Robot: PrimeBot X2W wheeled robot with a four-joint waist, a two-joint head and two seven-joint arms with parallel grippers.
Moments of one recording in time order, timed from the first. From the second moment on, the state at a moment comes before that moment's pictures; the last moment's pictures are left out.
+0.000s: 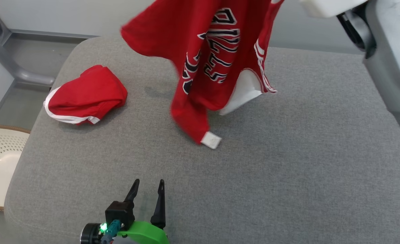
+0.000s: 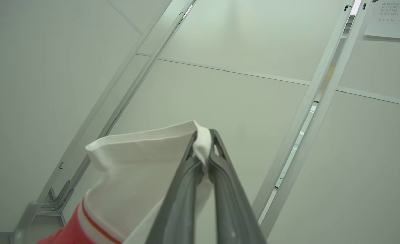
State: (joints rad) left arm -0.07 0.05 -0.36 0.41 -0.31 0.07 -0.26; right arm -1.19 -0.35 0.52 0.33 0.22 0.13 -0.26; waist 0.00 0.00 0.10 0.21
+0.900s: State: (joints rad) left arm -0.17 0.05 -0.36 0.40 -0.24 0.02 -0.26; right arm -0.38 -0.36 0.01 0.57 0.17 0.13 -0.26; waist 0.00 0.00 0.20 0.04
